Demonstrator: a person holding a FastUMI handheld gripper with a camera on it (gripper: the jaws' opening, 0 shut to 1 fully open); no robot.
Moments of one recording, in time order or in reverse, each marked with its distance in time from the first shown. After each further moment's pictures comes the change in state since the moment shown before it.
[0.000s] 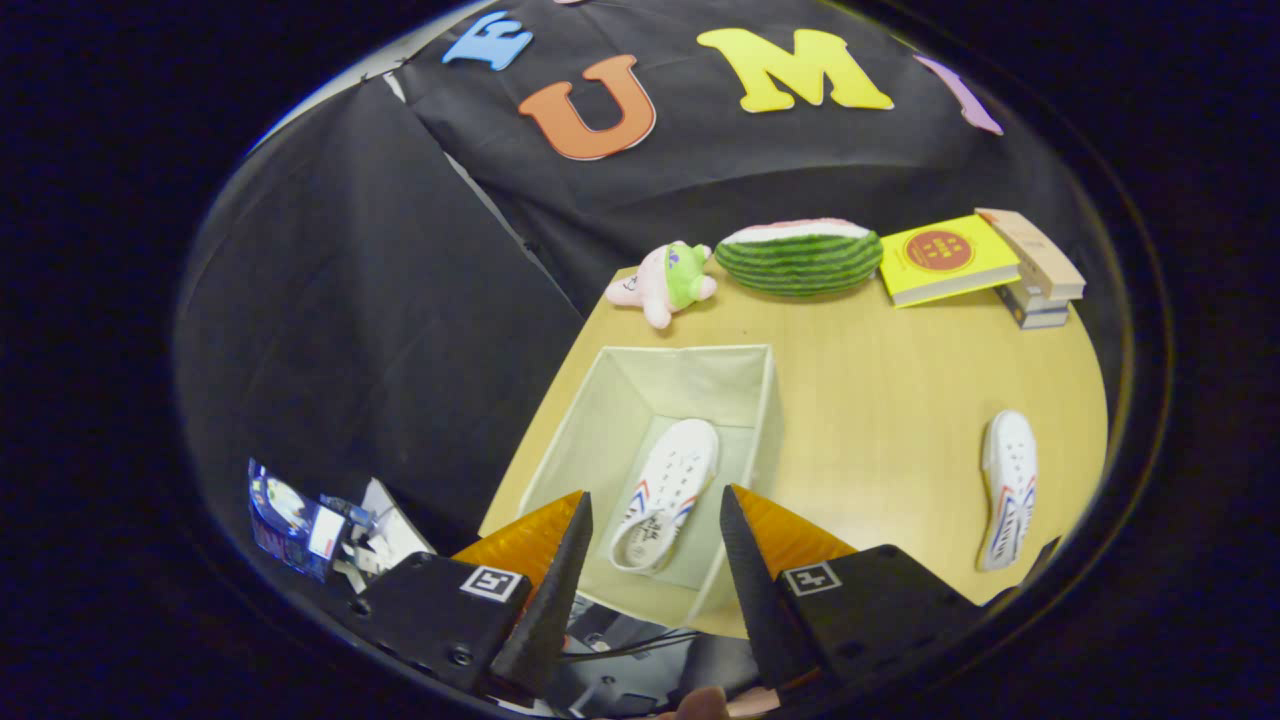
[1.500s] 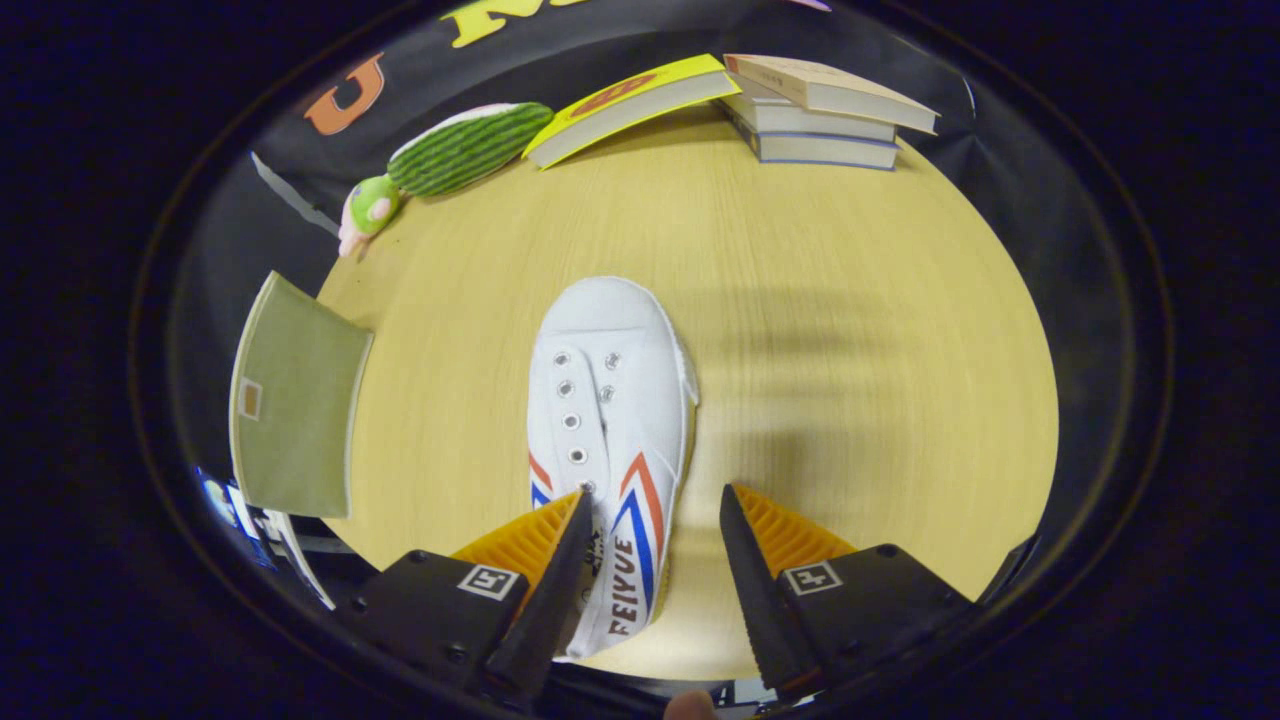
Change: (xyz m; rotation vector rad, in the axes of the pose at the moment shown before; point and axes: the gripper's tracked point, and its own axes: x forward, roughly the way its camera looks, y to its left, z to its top) arm 0.013 -0.406 -0.111 0.190 0.320 -0.249
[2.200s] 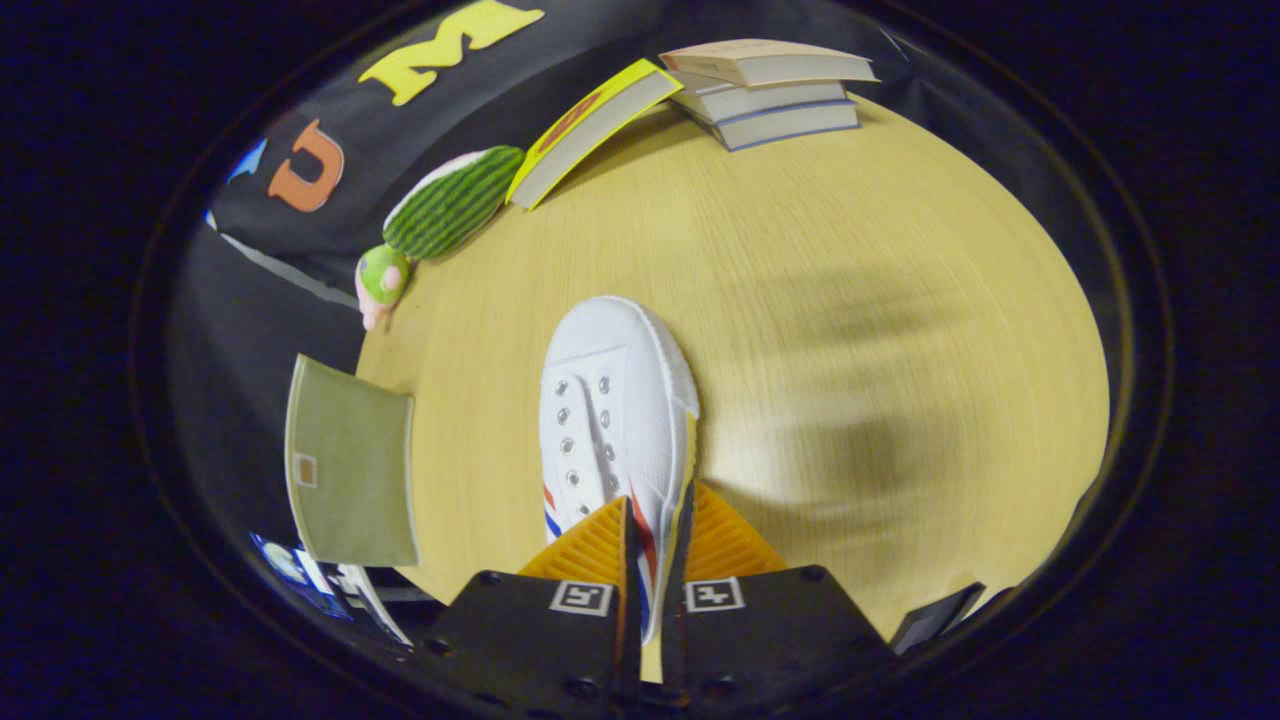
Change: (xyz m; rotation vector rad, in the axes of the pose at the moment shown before) arm 0.001 0.013 0.009 0.266 -0.061 0.194
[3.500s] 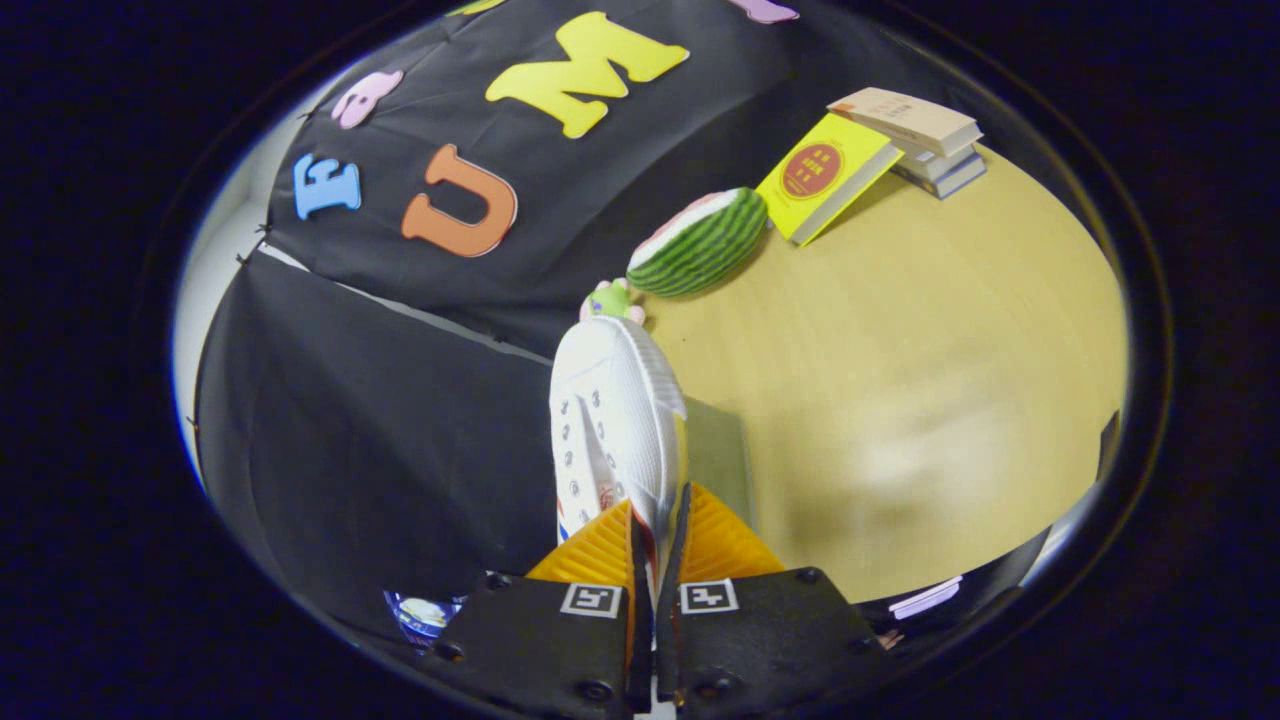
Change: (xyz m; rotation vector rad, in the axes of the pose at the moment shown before) arm -0.091 0.360 -0.047 0.044 -0.118 0.298
